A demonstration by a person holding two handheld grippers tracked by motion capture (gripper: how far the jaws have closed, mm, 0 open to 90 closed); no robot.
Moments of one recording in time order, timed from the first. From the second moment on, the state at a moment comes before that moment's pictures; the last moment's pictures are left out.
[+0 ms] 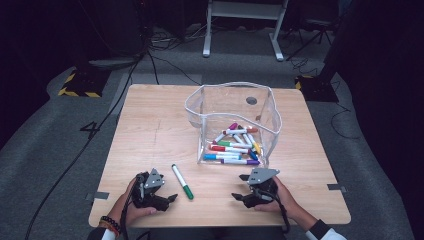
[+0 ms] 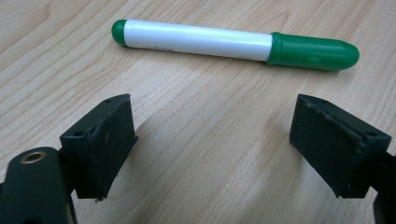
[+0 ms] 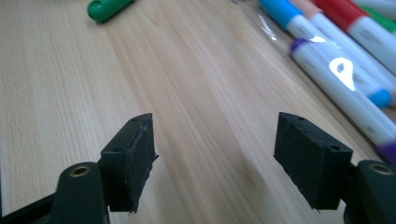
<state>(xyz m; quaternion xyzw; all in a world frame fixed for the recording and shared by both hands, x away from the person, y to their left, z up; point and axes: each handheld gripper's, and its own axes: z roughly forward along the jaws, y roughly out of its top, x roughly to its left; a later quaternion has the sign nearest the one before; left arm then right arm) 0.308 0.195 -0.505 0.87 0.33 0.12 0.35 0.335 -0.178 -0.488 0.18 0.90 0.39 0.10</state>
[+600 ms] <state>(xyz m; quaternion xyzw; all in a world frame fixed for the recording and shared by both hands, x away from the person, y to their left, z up) 0.303 0.200 -0.505 0.87 0.33 0.13 0.35 0.336 -0.081 -0.486 0.13 0.89 0.42 0.07</state>
